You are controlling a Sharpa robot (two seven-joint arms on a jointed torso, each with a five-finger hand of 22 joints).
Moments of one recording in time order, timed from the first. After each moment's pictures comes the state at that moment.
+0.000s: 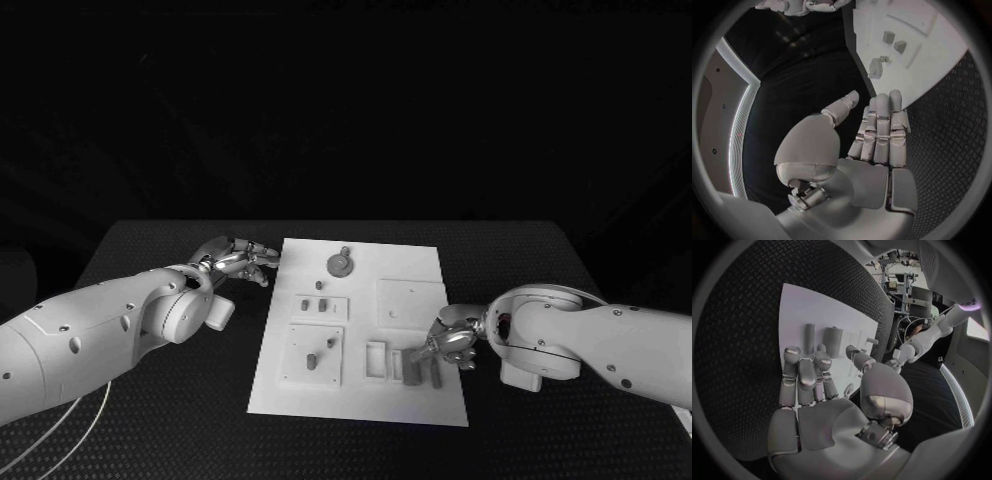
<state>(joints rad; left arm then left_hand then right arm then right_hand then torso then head) 1.22 -0.70 -0.10 1.16 -0.32 -0.24 0.13 1.10 -0.07 0.56 -0.28 0.06 0.84 0.18 0.29 0.47 1.14 0.11 0.07 0.31 1.04 0.00 1.05 0.38 0.03 1.13 -0.10 0.17 1.20 1.16 -1.01 -0.10 1.69 -1.01 0.08 -0.49 0.73 -0.14 0.60 -0.06 0.10 0.93 0.09 0.33 0.66 1.13 0.00 1.08 1.25 1.19 -0.11 1.51 1.08 0.25 1.02 -0.01 1.00 1.31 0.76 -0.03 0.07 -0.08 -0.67</state>
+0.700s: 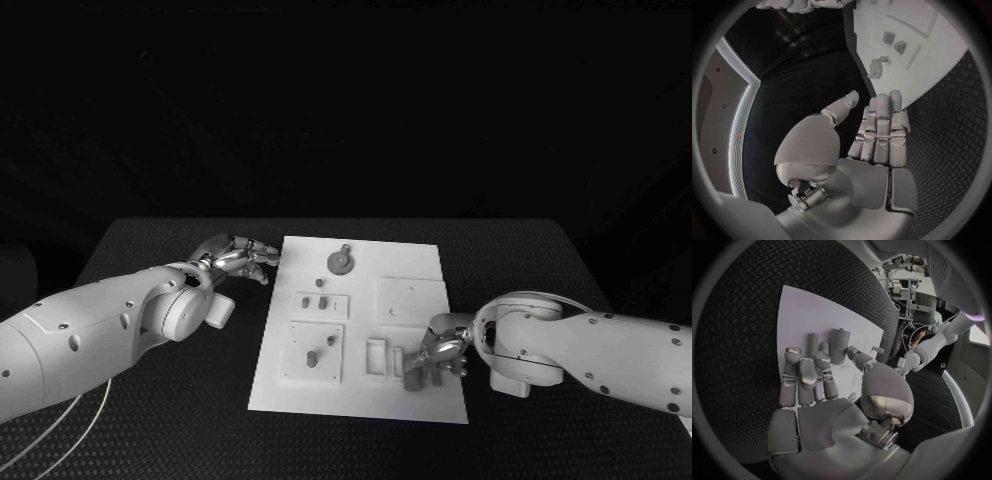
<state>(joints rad) 1.22 -0.70 -0.10 1.17 -0.32 -0.23 0.13 1.10 -0.07 0.56 -0.28 0.06 0.84 0.19 0.29 0.47 1.14 0.11 0.07 0.31 1.04 0.00 1.05 0.38 0.03 1.13 -0.10 0.16 1.20 1.14 -0.95 -0.13 1.65 -1.06 0.08 -0.50 0.72 -0.15 0.61 -0.04 0.10 0.99 0.08 0.31 0.66 1.09 -0.01 1.08 1.23 1.17 -0.12 1.51 1.05 0.26 1.02 -0.01 1.00 1.31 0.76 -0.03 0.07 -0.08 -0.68</state>
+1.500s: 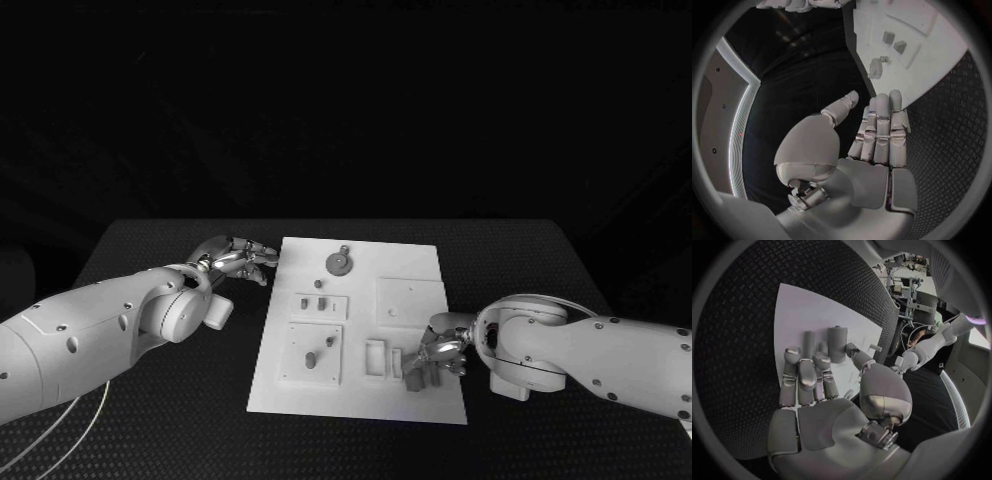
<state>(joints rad) 1.22 -0.70 -0.10 1.16 -0.32 -0.23 0.13 1.09 -0.07 0.56 -0.28 0.06 0.84 0.18 0.29 0.47 1.14 0.11 0.07 0.31 1.04 0.00 1.04 0.38 0.03 1.13 -0.10 0.16 1.20 1.15 -0.98 -0.13 1.70 -1.07 0.02 -0.50 0.74 -0.03 0.62 -0.19 0.09 1.02 0.08 0.29 0.65 1.09 -0.01 1.12 1.19 1.18 -0.12 1.54 1.04 0.25 1.02 -0.01 1.01 1.31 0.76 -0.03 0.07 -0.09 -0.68</state>
